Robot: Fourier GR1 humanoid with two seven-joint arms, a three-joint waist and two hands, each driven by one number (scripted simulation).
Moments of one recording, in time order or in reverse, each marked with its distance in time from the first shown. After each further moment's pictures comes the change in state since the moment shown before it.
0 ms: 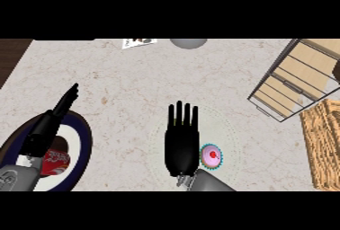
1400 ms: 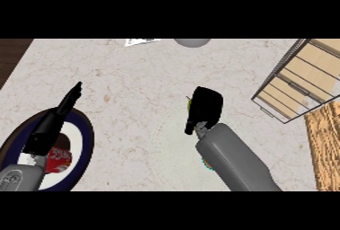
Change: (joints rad) left arm 0.000 -0.078 0.071 -0.035 -0.090 -0.065 0.030; right arm -0.176 0.003 -0.376 0.268 -0.243 -0.142 -0.010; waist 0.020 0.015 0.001
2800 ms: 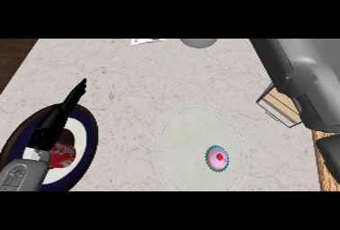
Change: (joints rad) left arm -0.038 -0.014 -0.003 0.020 -0.022 -0.022 0.011; right arm -0.882 -0.240 -0.405 0.547 0.404 -0.178 0.136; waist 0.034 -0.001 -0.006
